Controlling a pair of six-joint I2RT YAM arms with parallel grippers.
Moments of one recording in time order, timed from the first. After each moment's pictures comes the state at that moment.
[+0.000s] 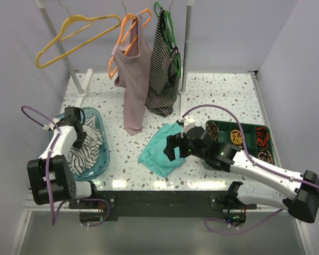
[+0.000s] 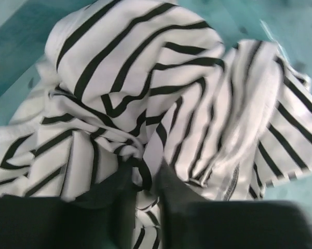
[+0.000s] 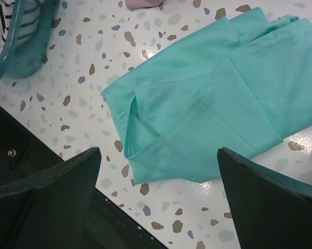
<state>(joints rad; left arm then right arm) 0.20 1.35 0.82 -0.70 -0.44 -1.02 0.96 1.04 0.78 -0.33 0.16 0.47</state>
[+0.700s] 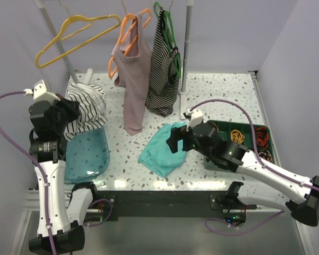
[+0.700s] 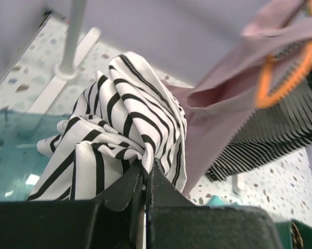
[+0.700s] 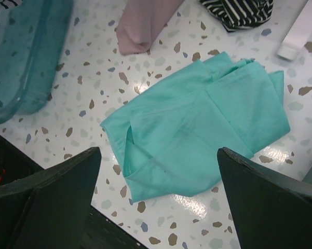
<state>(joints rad) 0.20 0.80 1.06 -0.51 0.11 -0.47 0.96 0.98 0.86 -0.37 0.28 0.45</state>
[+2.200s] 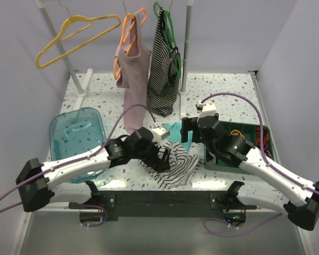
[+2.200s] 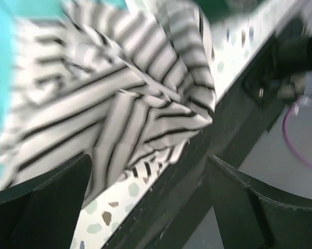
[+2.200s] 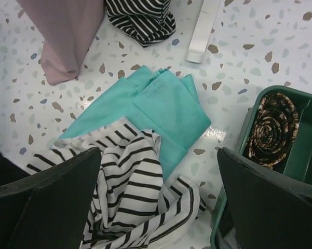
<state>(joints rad) -1.00 1.23 0.83 -0.37 0.19 -0.43 0.87 0.98 0.95 -0.54 0.50 0.45</state>
